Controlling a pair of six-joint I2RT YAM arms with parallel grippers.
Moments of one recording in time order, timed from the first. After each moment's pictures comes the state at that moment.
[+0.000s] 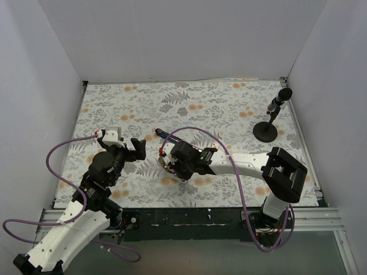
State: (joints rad) left arm -0.57 0.45 0.53 -0.19 -0.35 -0.24; right arm 1.13 1.67 1.05 -0.34 -0.02 0.07
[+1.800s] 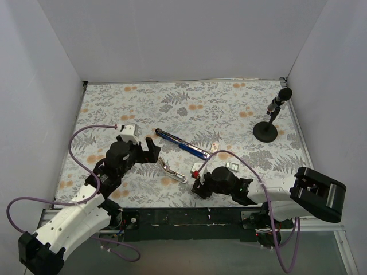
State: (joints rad) left arm -0.56 0.67 0.53 -0.19 -0.15 -0.37; right arm 1.13 1.29 0.30 0.44 -0.07 -0.02
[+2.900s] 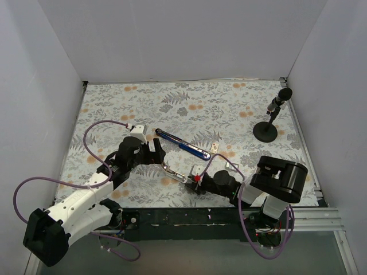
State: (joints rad) left arm -0.56 0.90 0.53 -0.16 -0.09 -0.45; right arm 1.13 1.66 0.18 1.20 -0.07 -0.14
